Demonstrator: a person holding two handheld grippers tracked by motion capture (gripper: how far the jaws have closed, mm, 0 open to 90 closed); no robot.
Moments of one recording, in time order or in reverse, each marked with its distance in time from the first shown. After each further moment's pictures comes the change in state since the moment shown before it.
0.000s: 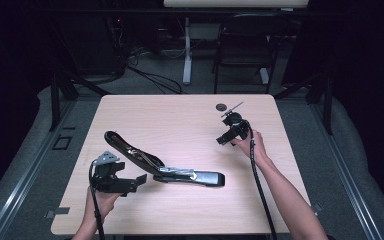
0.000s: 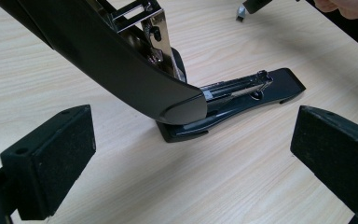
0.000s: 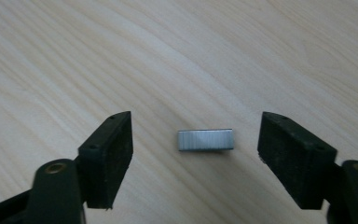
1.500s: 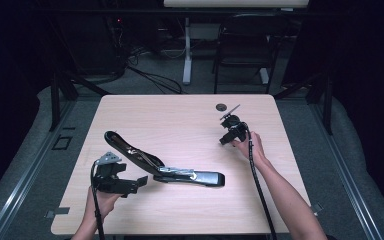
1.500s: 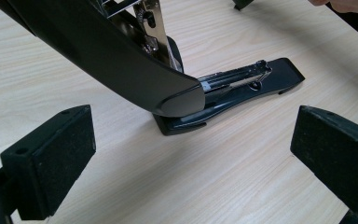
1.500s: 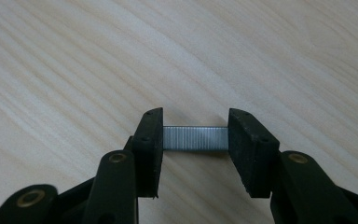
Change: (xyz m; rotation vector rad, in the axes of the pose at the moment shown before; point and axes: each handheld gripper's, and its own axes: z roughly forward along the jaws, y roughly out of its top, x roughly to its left) left arm 0.001 -0.001 0.004 0.037 -0.013 0.008; right arm -0.002 -0.003 0.018 0.057 -0.052 0.013
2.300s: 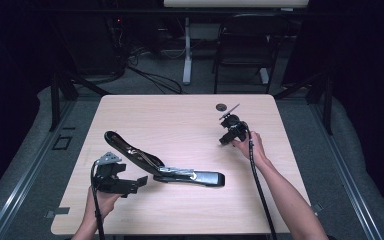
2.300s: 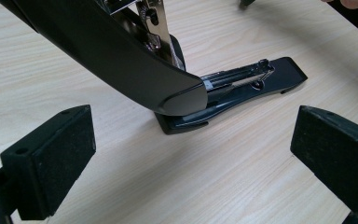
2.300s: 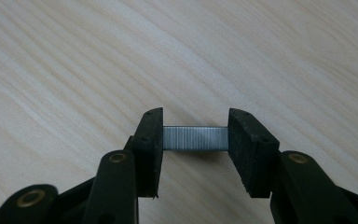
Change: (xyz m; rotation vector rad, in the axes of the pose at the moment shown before) left arm 0.001 0.000 0.000 0.005 0.004 0.000; right arm 0.005 0.001 -0.008 0.001 -0.005 -0.021
